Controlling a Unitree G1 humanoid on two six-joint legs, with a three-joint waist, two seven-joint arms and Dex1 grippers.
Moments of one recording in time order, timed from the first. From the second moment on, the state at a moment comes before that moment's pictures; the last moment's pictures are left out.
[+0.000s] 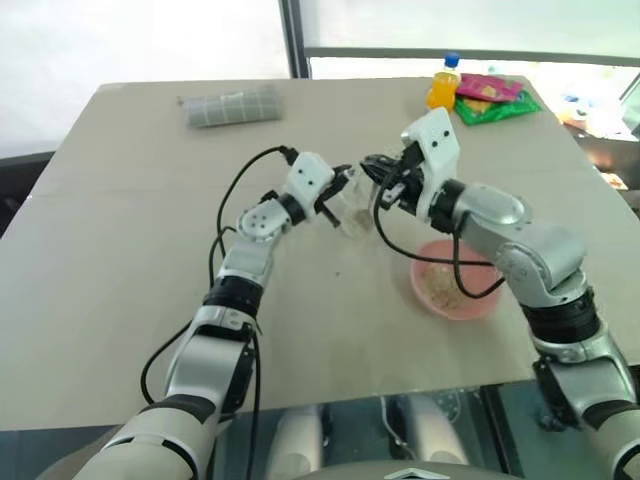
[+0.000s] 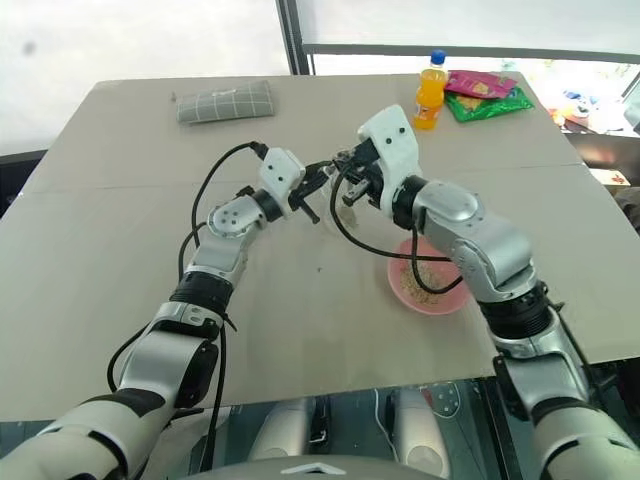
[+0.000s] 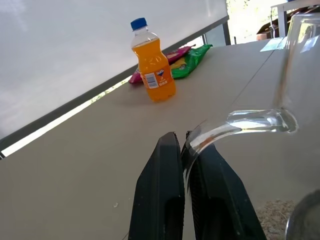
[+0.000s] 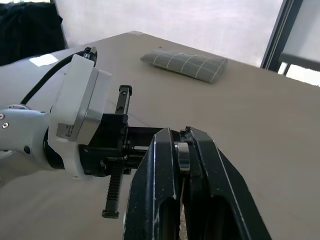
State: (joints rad) left arm -0.81 0.29 -0.07 0.68 -0.03 -0.32 -0.65; right arm -0.74 -0.34 0.16 -0.26 0.62 0.78 0.24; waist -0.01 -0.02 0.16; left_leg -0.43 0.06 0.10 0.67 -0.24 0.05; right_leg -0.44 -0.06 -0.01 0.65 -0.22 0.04
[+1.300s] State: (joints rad) left arm -0.81 0.17 -0.05 0.78 -0.04 -0.35 -0.63; right arm -0.80 -0.42 -0.33 -0.26 1.15 1.10 -0.12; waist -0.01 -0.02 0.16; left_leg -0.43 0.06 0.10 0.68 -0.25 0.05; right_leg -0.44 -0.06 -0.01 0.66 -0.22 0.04
